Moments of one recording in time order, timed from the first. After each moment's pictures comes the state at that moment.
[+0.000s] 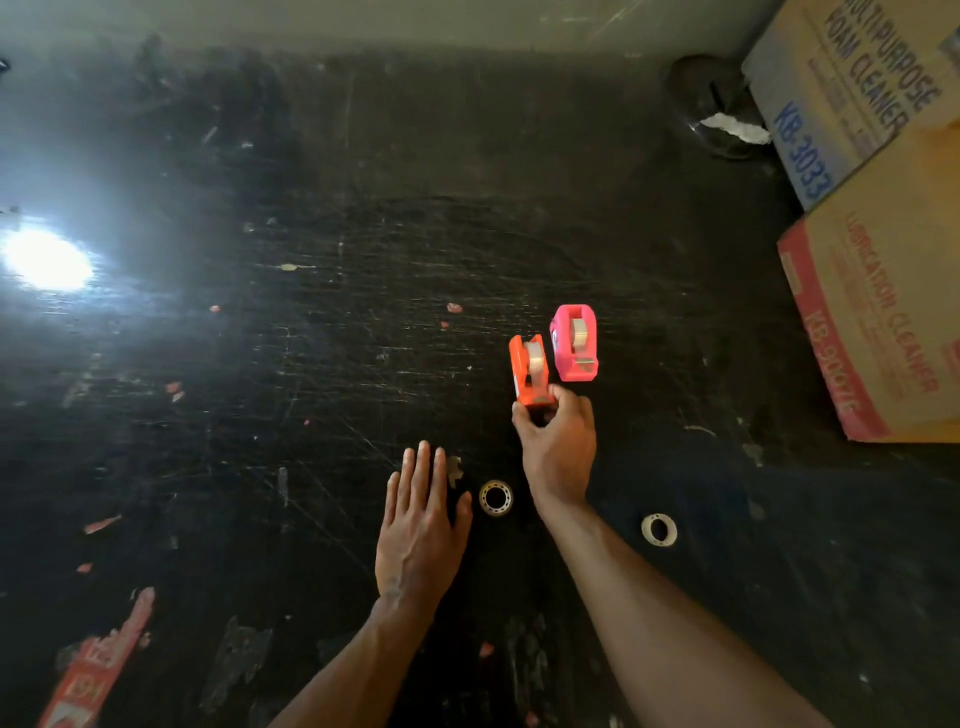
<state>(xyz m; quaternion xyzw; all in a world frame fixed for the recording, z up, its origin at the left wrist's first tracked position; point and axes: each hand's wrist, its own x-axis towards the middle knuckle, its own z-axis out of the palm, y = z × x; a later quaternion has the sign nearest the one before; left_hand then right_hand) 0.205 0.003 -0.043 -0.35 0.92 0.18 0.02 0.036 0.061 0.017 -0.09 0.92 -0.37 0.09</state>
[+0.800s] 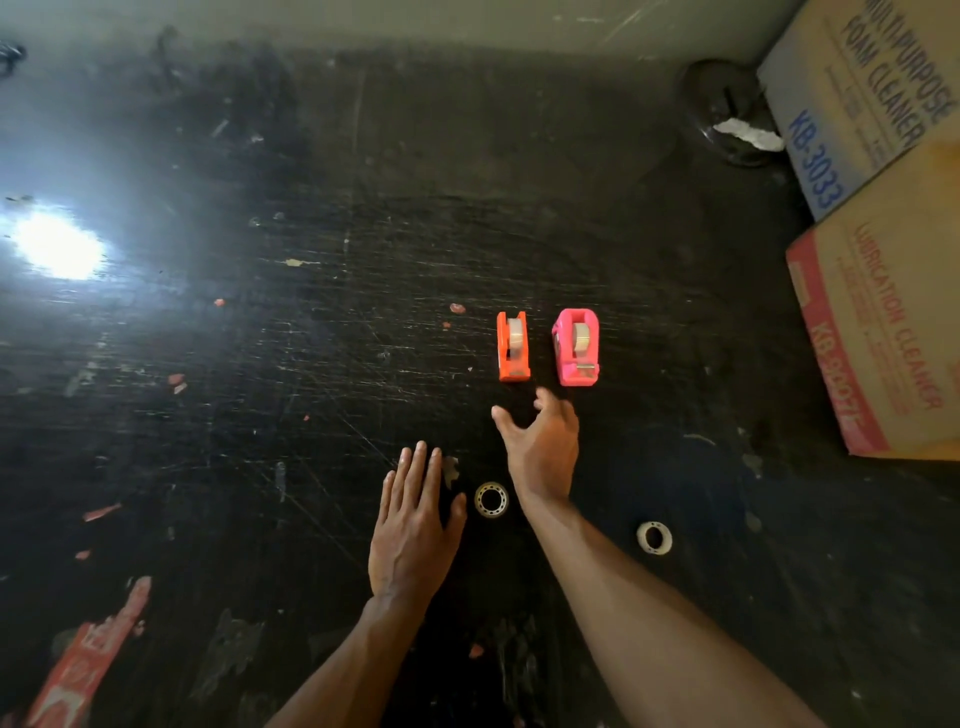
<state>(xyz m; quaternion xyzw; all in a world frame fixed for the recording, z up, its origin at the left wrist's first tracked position) 0.206 0.001 -0.039 -0.36 0.91 0.20 0.01 0.033 0.049 0.000 -0.11 0.92 -0.34 0.13</state>
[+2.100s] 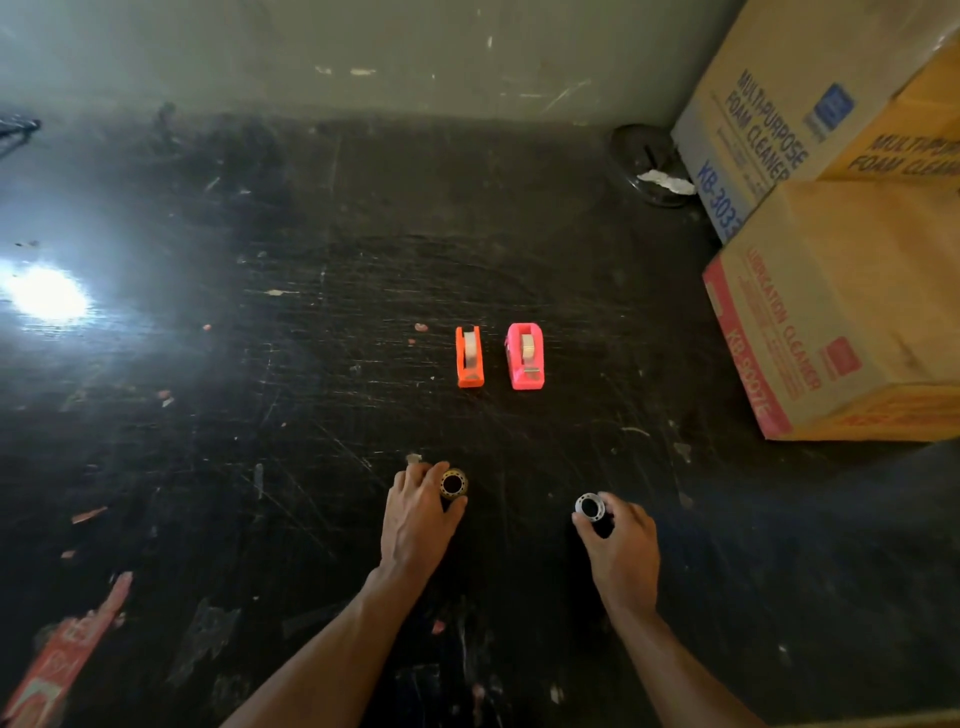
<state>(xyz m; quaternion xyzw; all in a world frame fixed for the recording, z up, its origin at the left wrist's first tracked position) 0.171 0.033 0.001 -0.37 0.89 0.29 0.01 0.050 0.251 -0.003 -0.08 0.95 -0.29 0.13</state>
